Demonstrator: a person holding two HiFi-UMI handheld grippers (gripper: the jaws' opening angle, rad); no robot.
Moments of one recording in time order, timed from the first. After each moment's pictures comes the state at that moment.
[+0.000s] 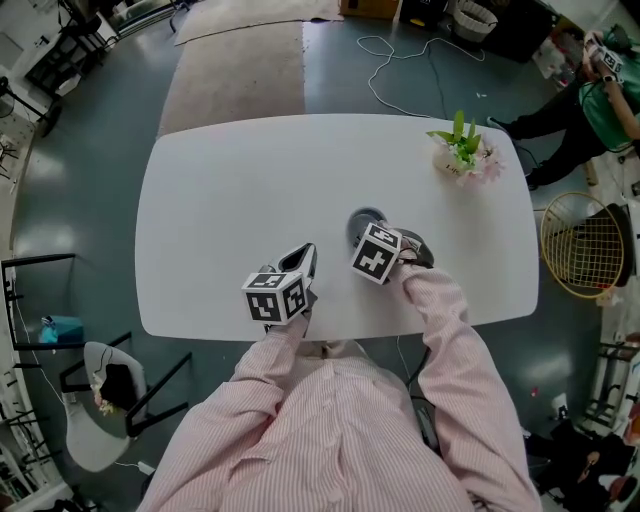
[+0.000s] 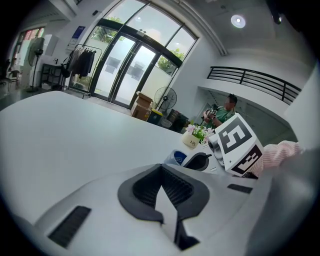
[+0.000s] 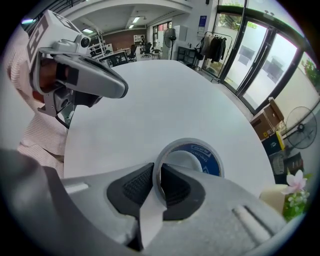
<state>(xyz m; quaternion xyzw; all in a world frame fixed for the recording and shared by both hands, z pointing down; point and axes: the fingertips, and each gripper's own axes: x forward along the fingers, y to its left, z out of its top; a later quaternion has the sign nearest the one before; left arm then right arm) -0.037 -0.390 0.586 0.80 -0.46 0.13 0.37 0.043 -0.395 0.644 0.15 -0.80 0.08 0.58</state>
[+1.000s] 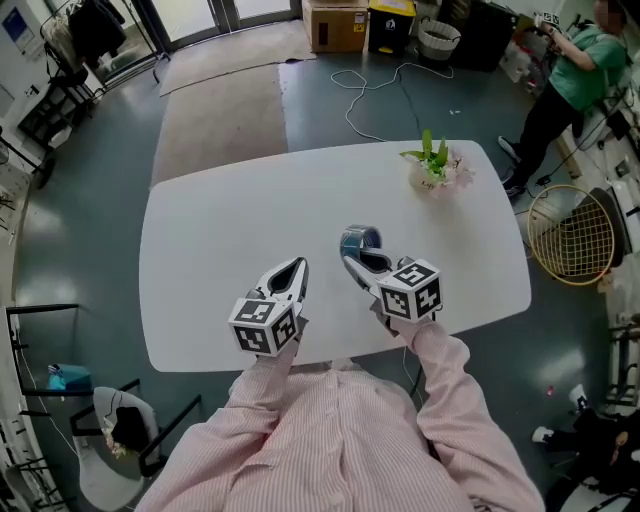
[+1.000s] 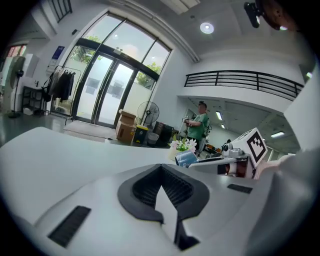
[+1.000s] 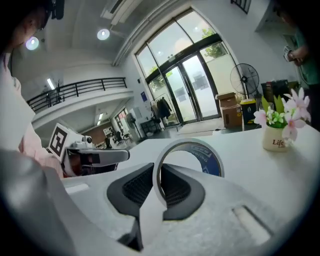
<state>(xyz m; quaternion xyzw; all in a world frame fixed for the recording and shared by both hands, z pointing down) -0.029 -0.391 0.500 0.87 -0.43 0.09 0.25 0.054 -0.389 0.512 0.36 -0.89 0.27 0.12</state>
